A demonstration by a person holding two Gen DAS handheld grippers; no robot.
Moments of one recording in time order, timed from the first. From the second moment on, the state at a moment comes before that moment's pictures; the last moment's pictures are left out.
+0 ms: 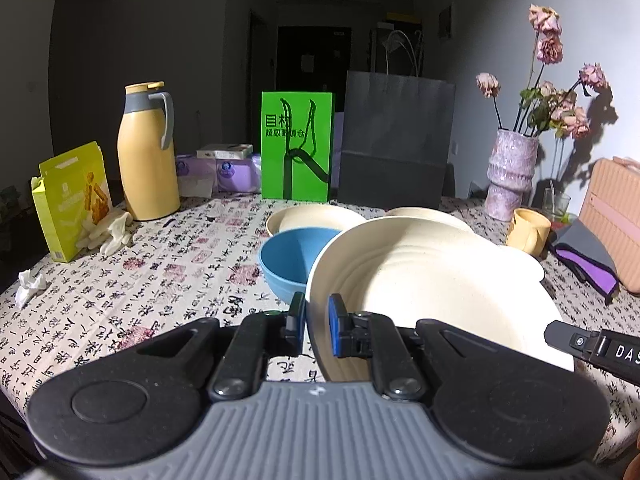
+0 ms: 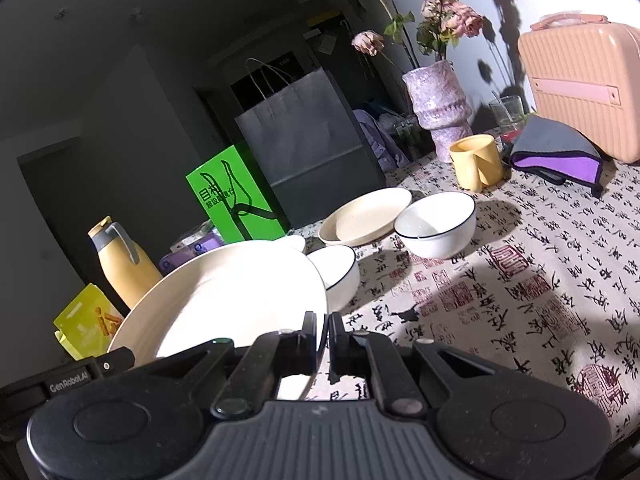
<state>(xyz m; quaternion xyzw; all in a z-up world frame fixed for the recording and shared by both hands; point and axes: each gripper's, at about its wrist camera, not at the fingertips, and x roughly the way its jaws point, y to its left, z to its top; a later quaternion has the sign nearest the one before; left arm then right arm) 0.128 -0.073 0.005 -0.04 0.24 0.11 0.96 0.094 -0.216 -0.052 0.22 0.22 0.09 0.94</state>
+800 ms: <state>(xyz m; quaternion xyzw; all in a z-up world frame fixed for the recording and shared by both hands) 0.146 -0.074 -0.044 -0.04 0.29 0.11 0.95 0.108 -0.220 -0.083 0.21 0.26 0.08 0.94</state>
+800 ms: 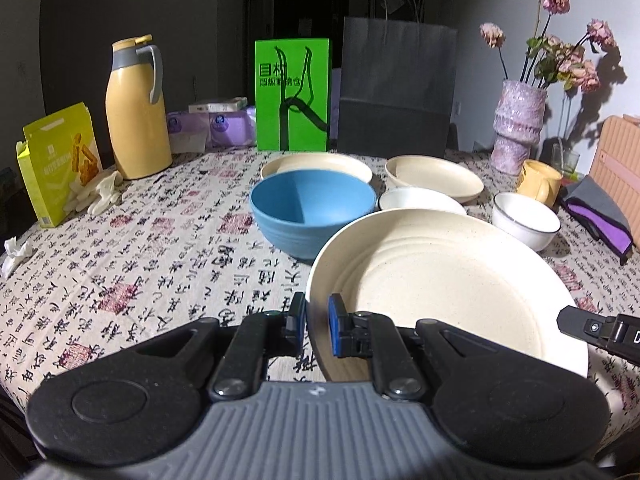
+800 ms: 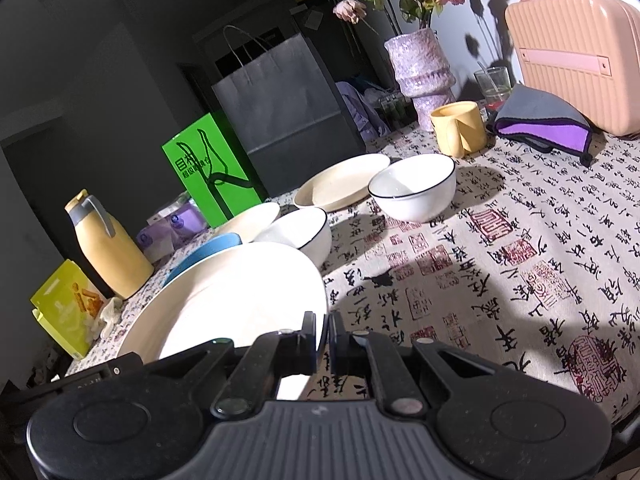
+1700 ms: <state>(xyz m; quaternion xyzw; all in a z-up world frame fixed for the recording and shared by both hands) 0.169 -0.071 -0.091 -0.03 0.35 0.12 0.93 0.126 -0.215 -0.119 0.20 0.31 0.06 0.93</state>
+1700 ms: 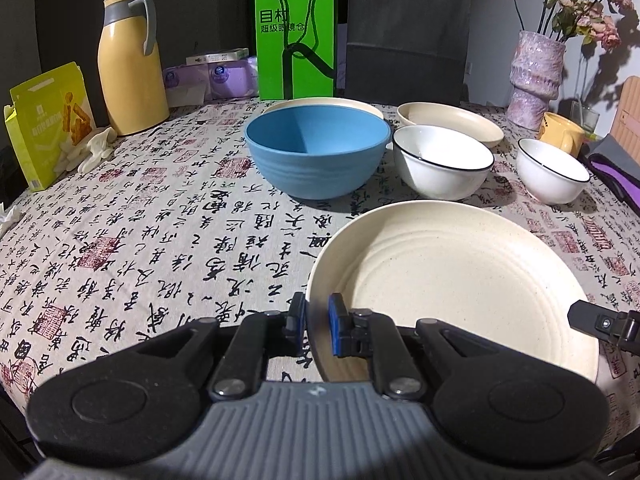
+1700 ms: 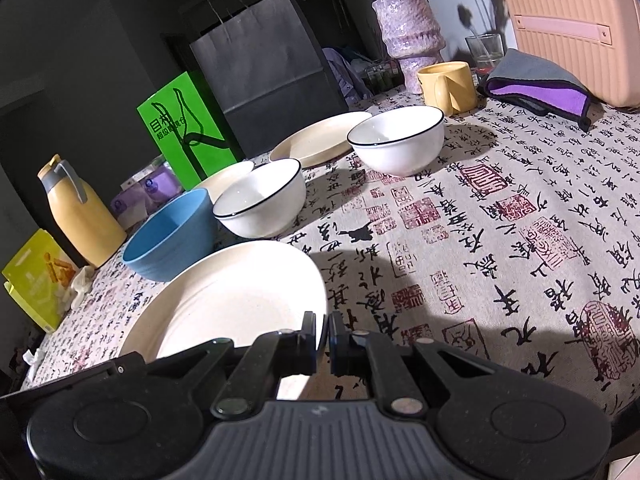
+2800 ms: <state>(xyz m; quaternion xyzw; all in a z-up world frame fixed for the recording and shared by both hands) 0.164 -0.069 -0.094 -0.02 0.34 0.12 0.93 0.128 -0.216 -0.124 0.18 0.32 0.06 0.93</state>
